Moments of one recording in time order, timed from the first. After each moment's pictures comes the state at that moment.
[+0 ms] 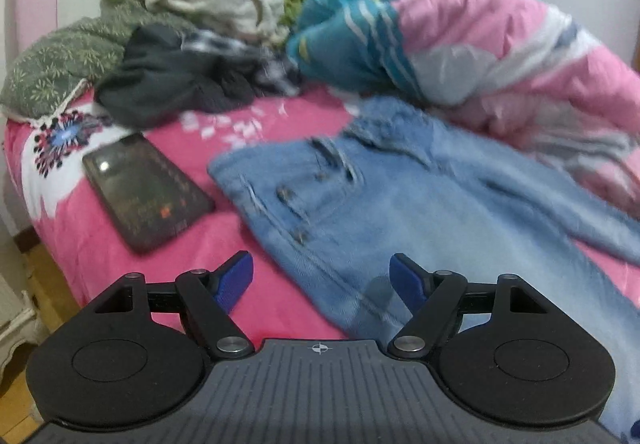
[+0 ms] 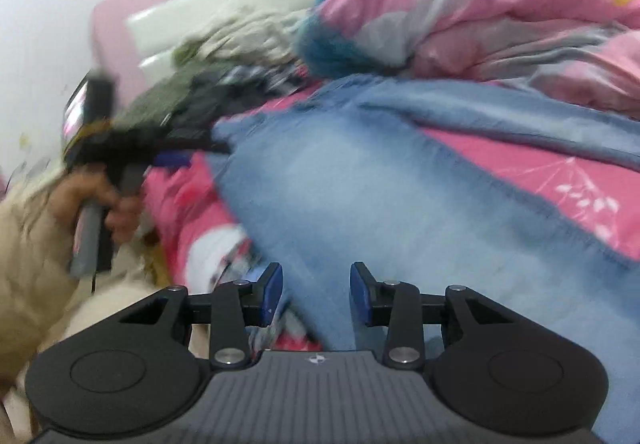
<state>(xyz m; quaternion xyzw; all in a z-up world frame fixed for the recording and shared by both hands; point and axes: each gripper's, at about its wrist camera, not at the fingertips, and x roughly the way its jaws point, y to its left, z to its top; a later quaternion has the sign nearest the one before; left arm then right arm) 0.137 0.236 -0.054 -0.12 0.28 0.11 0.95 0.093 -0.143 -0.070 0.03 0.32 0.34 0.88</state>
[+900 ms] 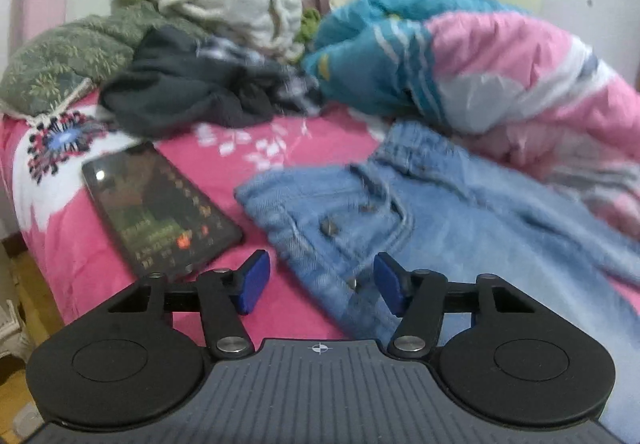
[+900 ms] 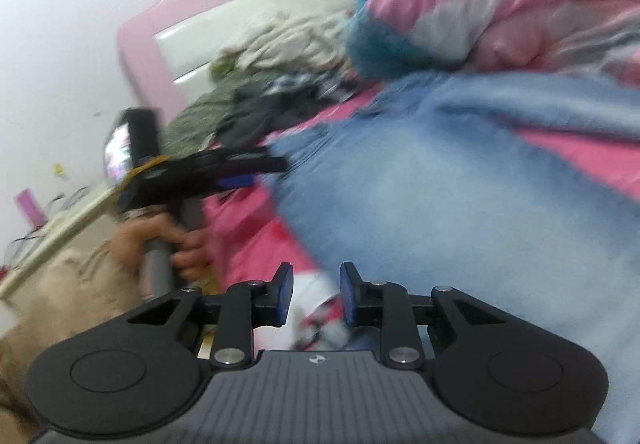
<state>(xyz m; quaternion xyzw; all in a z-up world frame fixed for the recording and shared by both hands) 0.152 0.266 -0.069 -0.13 0.24 0.11 0.96 0.107 -0.078 -0.079 0.08 0.32 0.39 0.86</state>
